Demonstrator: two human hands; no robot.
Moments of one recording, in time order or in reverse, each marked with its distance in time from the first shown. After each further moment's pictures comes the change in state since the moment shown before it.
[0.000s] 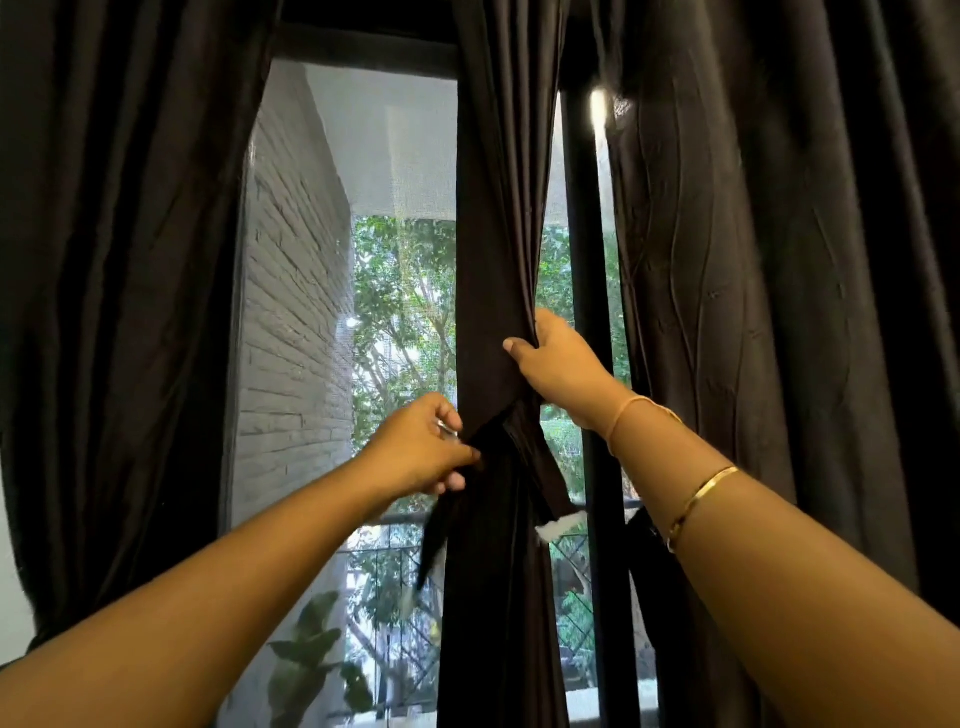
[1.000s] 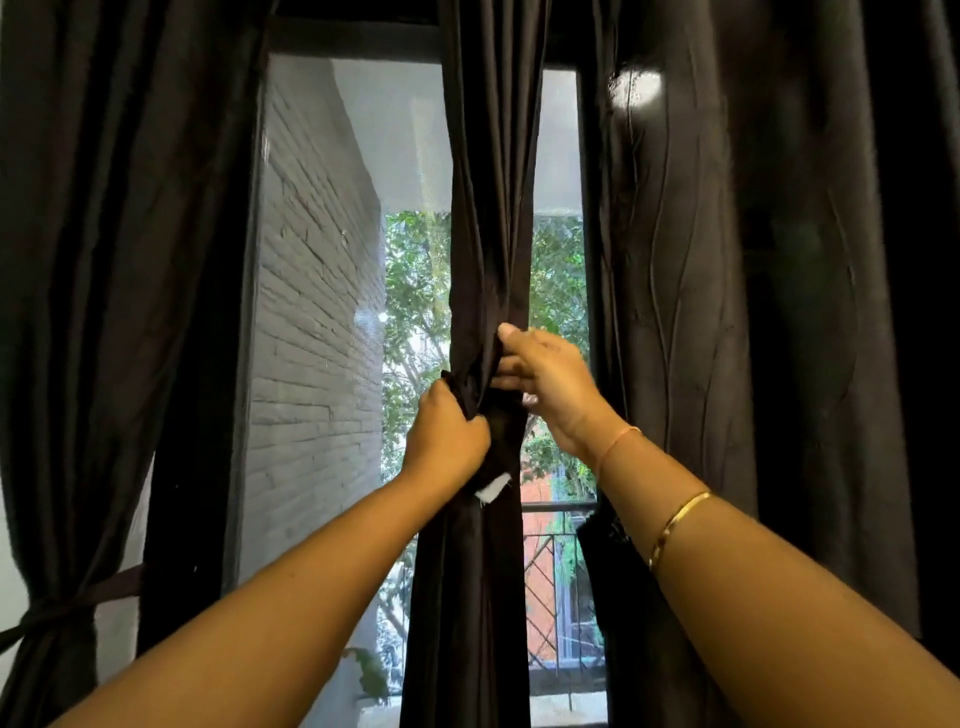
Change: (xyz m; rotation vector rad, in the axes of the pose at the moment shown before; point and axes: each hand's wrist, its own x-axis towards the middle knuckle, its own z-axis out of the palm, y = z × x) left_hand 0.025 0.004 0.056 0.262 0.443 0.019; right_hand -0.003 0.039 0.005 0.684 -0.070 0.099
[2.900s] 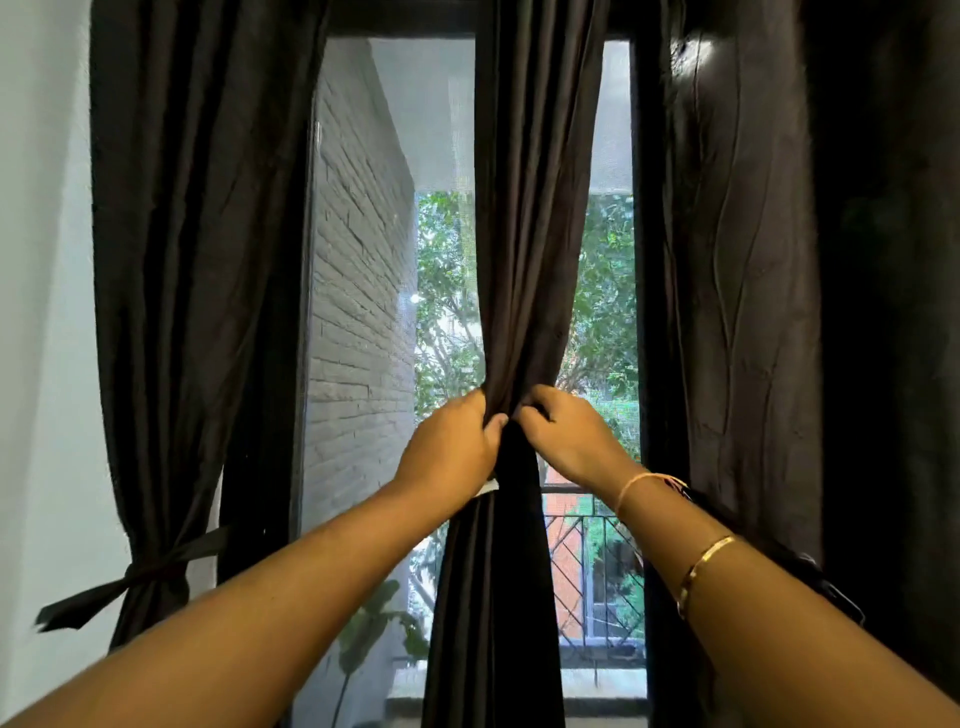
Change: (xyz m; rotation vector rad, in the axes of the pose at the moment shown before) left_hand -0.023 -0.034 -0.043 0.415 -0.013 0.292; right_hand -0.026 0.048 0.020 -0.969 -0.091 -0.165
